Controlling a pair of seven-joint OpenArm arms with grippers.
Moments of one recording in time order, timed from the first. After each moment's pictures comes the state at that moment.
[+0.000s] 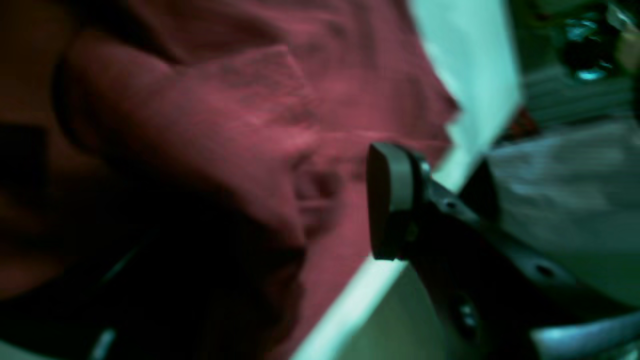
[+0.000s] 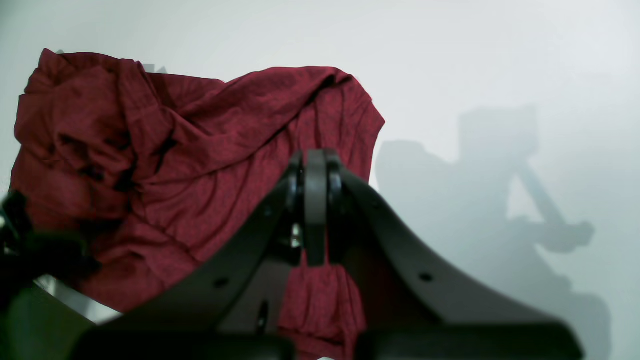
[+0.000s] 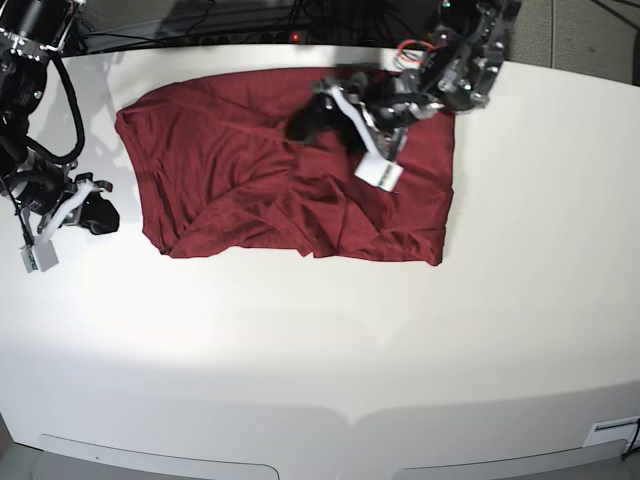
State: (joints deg) left arm 13.2 -2.7 18.7 85.7 -41.1 -29.2 38.2; right arm -4.5 24.5 31.7 94.3 51.1 36.3 -69.1
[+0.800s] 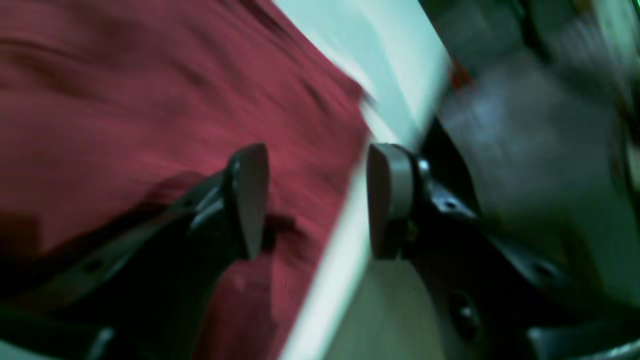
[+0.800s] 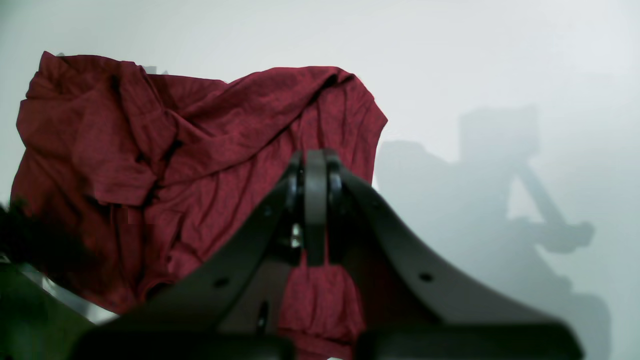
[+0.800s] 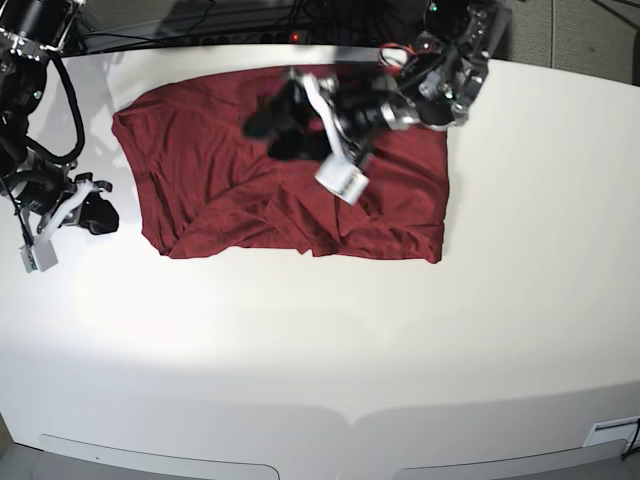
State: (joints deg) left arm 10.5 -2.5 20.1 90.7 -41.1 -30.4 36.9; right arm -4.5 24.5 31.7 94.3 51.0 36.3 -69.1
